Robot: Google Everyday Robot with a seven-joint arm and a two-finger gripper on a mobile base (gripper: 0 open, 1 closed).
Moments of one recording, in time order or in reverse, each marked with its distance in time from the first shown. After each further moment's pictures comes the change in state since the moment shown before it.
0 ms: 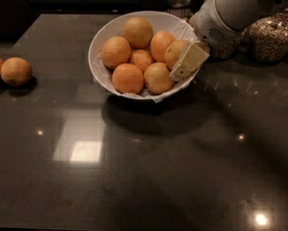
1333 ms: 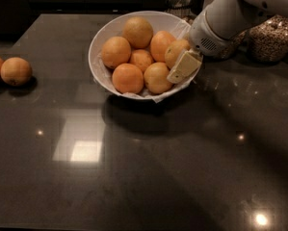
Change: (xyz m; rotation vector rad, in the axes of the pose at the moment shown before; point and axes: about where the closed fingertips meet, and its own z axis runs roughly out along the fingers) arm 0.016 -0.001 0.036 -0.048 0.038 0.028
